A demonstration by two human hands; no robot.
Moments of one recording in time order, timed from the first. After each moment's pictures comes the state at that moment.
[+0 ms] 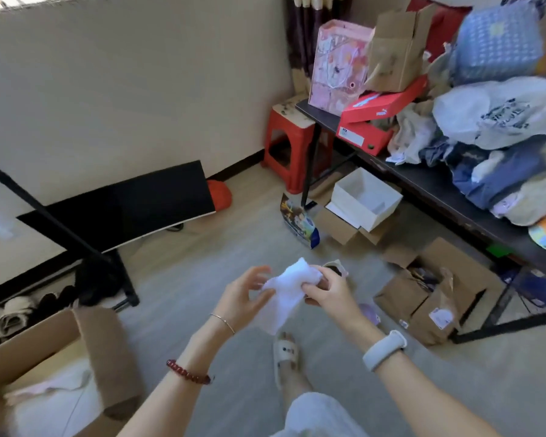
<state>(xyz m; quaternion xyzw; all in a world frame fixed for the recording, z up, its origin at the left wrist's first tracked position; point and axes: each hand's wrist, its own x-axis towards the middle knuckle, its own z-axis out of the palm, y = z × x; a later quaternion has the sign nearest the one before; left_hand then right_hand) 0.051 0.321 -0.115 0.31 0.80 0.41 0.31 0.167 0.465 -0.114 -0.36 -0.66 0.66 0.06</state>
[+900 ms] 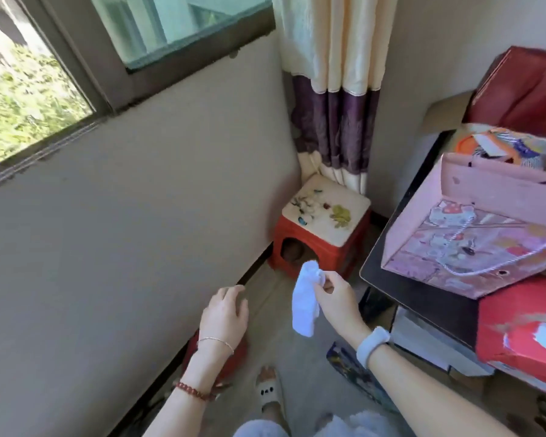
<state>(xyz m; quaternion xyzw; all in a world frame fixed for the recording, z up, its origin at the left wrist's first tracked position) -0.643 0.730 -0.160 0.35 0.90 0.21 0.16 -0.497 0.871 -0.149 -0.52 -0.67 0.52 0.13</state>
